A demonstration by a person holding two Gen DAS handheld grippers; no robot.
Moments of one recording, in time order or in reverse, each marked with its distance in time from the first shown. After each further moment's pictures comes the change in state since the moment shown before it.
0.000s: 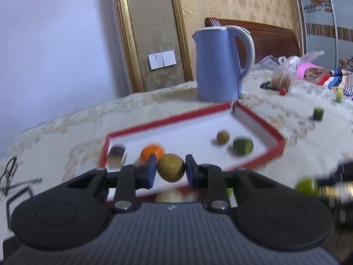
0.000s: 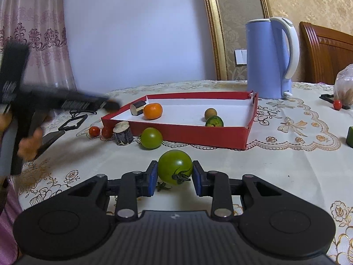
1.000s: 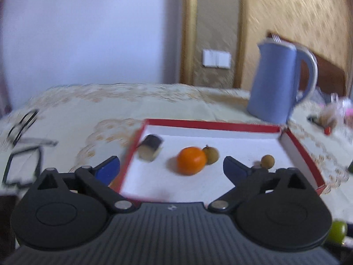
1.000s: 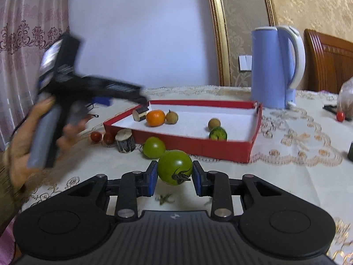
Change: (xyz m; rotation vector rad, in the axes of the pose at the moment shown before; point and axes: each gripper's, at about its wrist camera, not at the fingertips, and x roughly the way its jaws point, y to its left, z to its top) left arm 0.015 0.047 -0.020 -0.357 0.006 0.189; right arm 0.004 0.008 0.017 -0.043 -0.015 -0.002
